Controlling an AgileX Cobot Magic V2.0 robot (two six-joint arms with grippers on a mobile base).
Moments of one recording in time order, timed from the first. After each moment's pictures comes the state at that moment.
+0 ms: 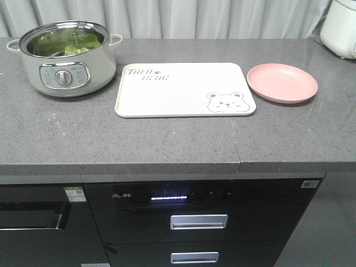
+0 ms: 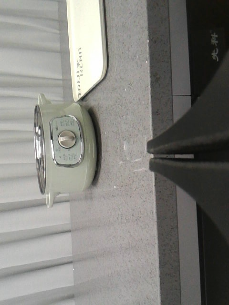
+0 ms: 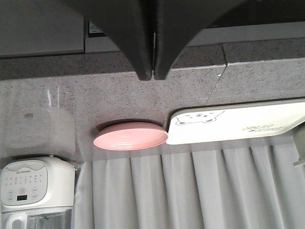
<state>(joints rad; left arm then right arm) 0.05 -0.01 0.02 -0.05 0.10 0.06 0.02 -0.01 0.03 -0.19 0.06 0.29</state>
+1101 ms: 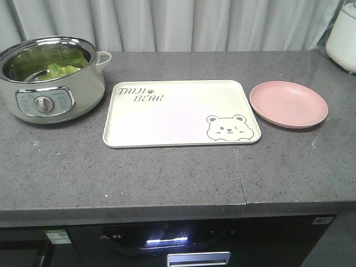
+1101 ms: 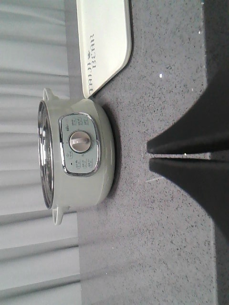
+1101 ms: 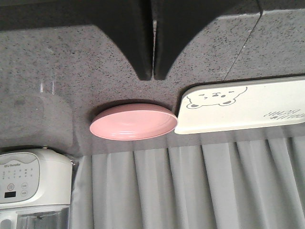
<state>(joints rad) 0.05 -0.01 0.02 -0.05 0.10 0.06 0.02 -0.01 0.03 -0.19 0.06 0.29</state>
